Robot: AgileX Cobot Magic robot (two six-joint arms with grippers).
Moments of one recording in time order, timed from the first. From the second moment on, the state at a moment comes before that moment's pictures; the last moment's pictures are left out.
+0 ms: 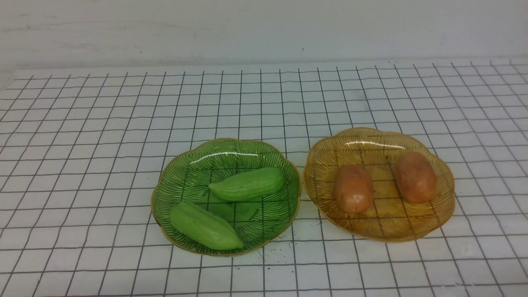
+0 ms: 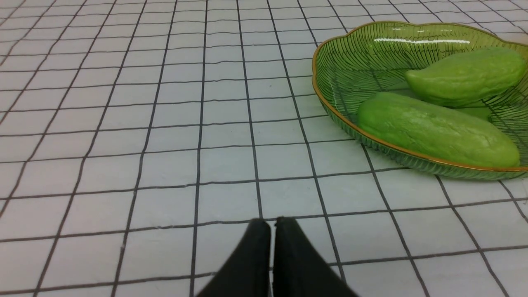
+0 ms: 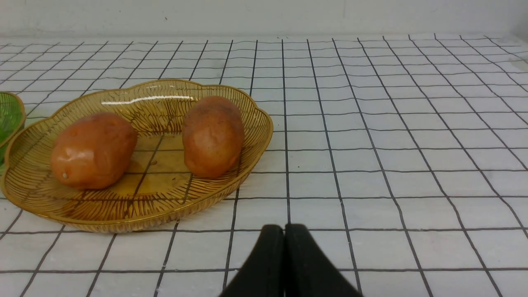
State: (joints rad) right arm 0.01 -0.01 0.02 -0.04 0.38 0.05; left arm -0.07 -0.01 0.03 -0.05 0.39 0.03
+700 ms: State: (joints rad) right arm 0.01 -0.01 0.02 -0.04 0.38 0.07; left arm -0.07 -0.01 0.03 -0.05 0.39 0.03
